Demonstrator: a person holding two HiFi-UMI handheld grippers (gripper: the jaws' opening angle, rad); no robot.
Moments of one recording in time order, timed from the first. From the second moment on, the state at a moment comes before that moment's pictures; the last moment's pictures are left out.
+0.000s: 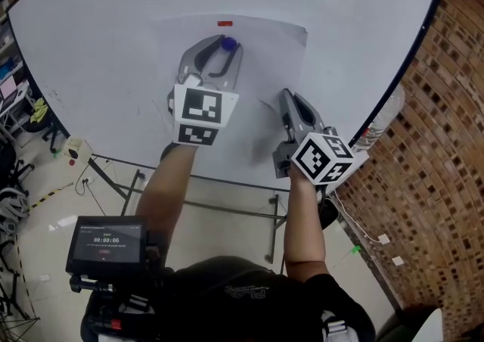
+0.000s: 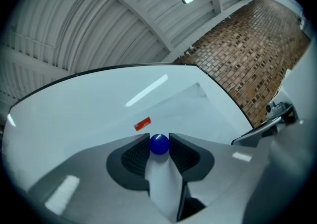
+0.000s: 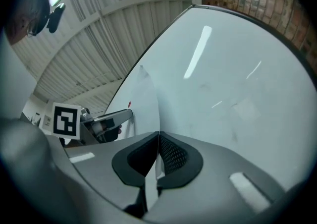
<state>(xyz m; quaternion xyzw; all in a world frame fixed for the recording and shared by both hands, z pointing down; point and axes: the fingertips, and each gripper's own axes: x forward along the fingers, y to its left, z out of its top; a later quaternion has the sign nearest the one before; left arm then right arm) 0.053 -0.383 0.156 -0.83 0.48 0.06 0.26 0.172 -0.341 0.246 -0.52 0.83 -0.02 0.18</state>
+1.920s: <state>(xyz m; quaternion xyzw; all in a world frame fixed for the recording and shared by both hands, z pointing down) 0.032 -0.375 0.258 -0.87 0.48 0.04 0.12 0.204 -0.325 0.330 -0.69 0.72 0.05 -0.01</state>
